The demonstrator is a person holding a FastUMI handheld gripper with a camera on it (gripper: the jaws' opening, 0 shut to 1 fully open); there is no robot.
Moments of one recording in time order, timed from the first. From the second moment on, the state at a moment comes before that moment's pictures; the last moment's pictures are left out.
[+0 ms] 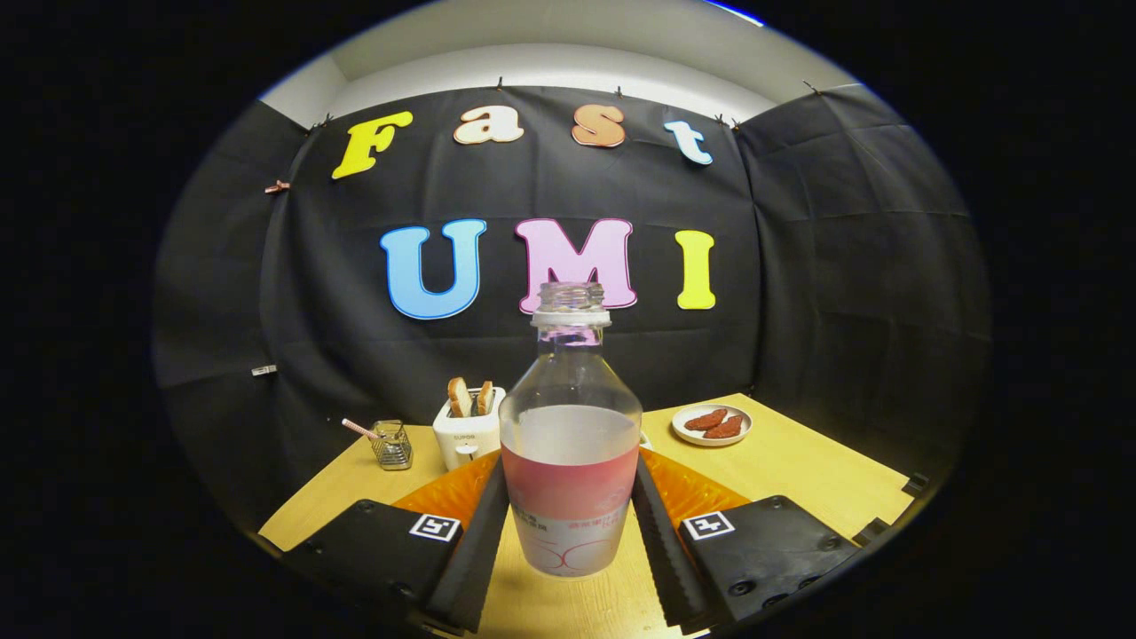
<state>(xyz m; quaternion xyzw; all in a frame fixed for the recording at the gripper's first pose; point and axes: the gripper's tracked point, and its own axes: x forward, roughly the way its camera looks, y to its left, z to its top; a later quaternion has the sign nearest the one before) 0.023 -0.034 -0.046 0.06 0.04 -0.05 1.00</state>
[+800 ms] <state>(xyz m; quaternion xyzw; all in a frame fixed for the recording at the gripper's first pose) 0.053 -0.072 -0.089 0.44 0.06 -0.02 0.89</state>
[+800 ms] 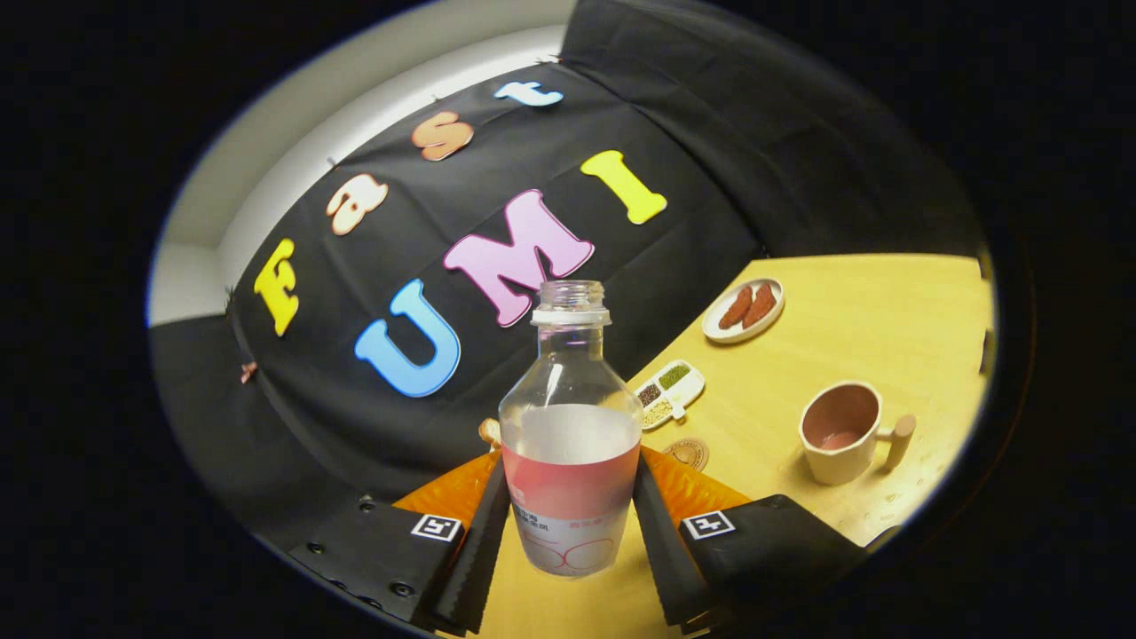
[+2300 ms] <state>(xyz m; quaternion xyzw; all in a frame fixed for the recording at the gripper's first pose) 0.059 -0.142 -0.168 0.79 0.09 -0.08 0.60</state>
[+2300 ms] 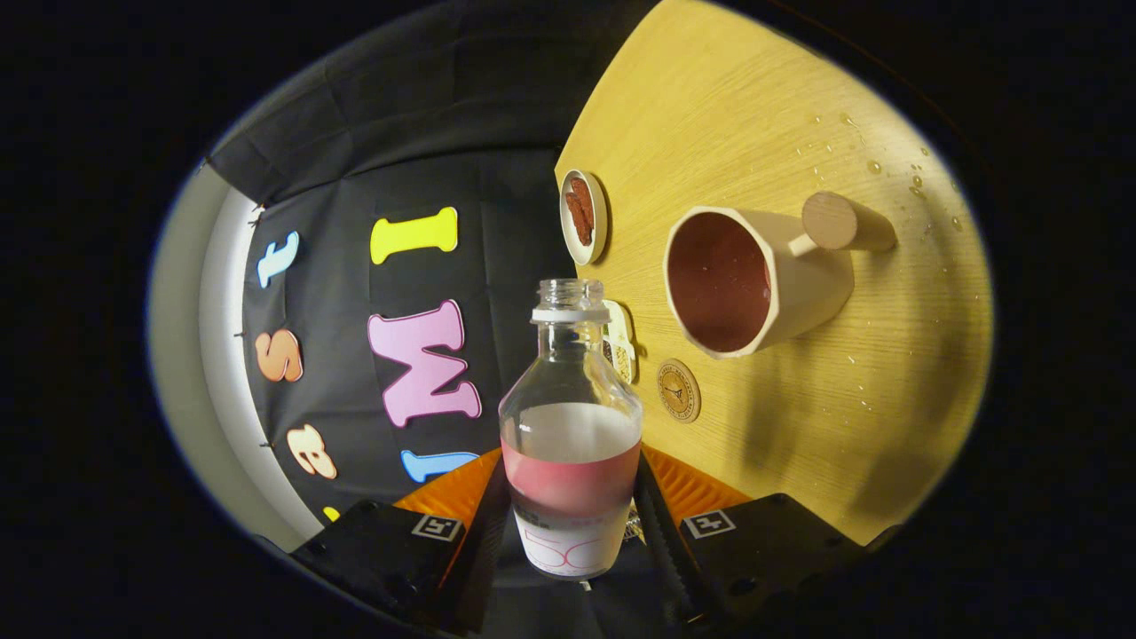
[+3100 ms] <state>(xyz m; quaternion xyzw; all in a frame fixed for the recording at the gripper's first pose) 0.059 -0.141 -0.177 0.83 0.11 -0.07 0.54</state>
